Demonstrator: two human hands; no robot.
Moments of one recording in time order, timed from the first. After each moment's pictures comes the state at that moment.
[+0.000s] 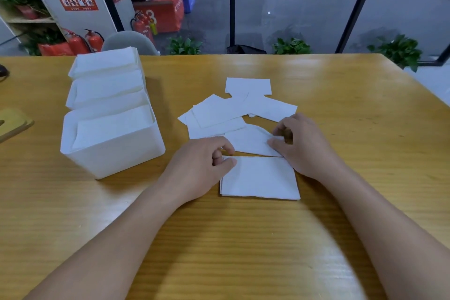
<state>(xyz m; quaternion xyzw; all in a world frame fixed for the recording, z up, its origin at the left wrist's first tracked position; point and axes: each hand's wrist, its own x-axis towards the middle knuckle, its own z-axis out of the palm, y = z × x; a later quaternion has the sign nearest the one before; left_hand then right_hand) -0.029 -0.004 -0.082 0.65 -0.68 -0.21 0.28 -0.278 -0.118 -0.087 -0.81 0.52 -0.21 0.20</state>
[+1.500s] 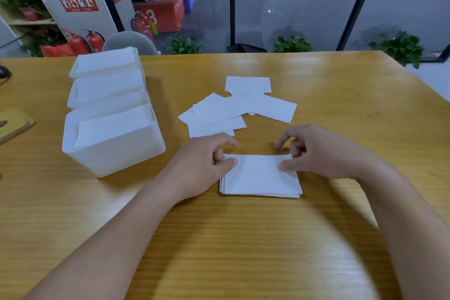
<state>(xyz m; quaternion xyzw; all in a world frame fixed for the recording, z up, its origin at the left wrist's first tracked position) -0.027 -0.003 -0.080 0.63 -0.68 -0.26 0.28 -0.311 -0.103 -0.047 -0.82 0.45 -0.07 0.35</state>
